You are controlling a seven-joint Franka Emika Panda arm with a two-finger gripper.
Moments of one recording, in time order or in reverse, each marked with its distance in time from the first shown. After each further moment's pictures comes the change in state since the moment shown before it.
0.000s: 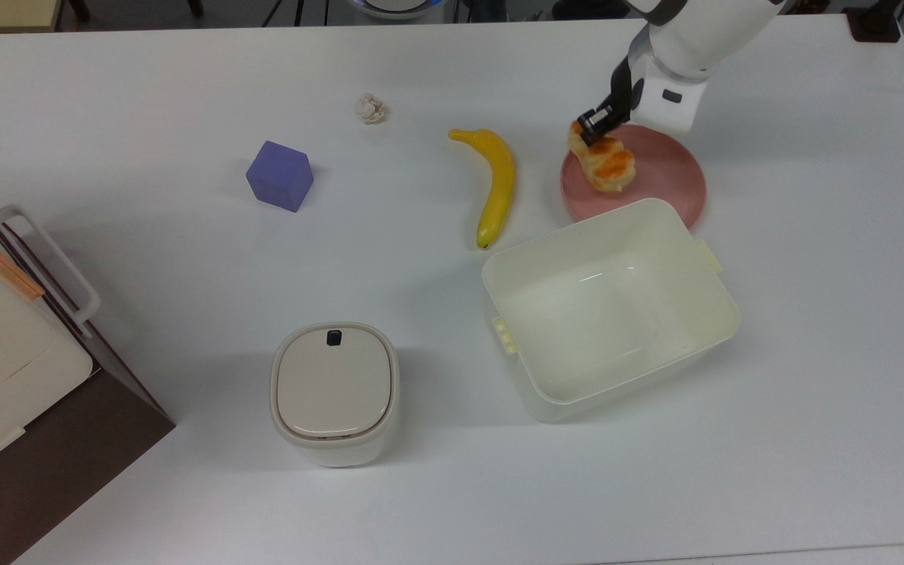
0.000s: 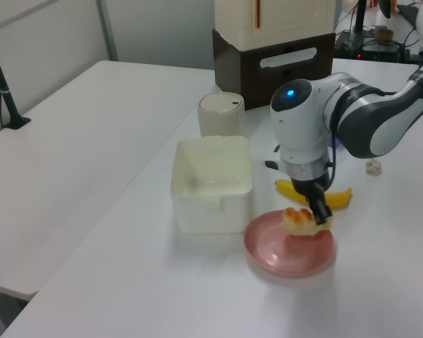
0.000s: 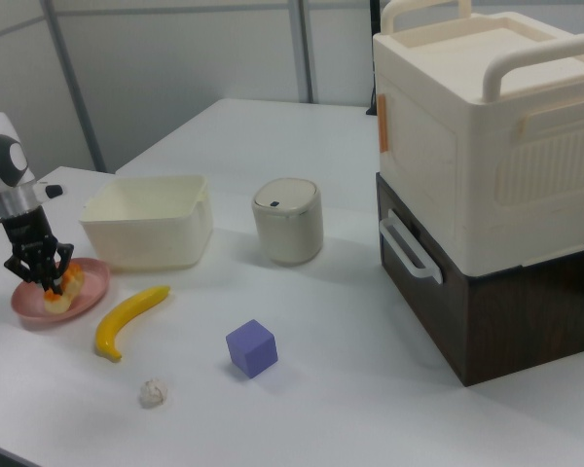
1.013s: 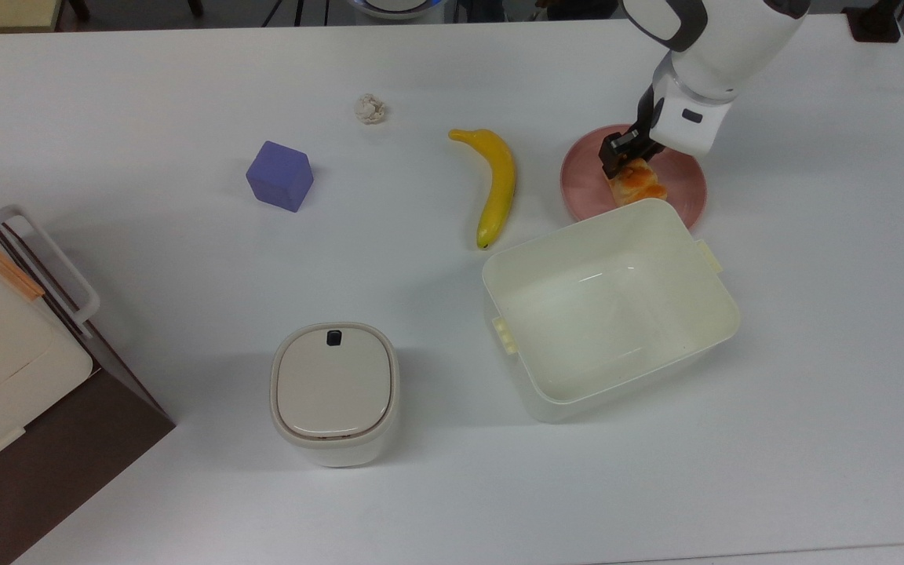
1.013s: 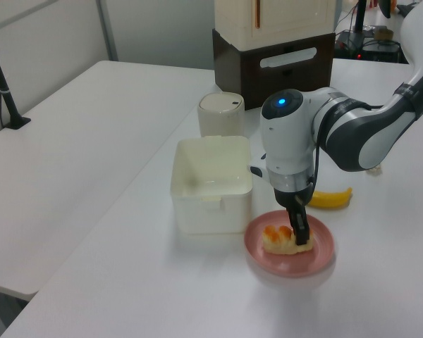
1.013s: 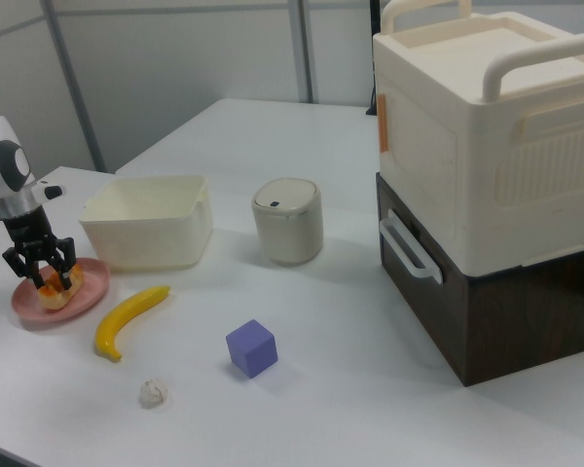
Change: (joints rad) arm 0.035 0.094 -0.001 0.074 -0.047 0.089 0.156
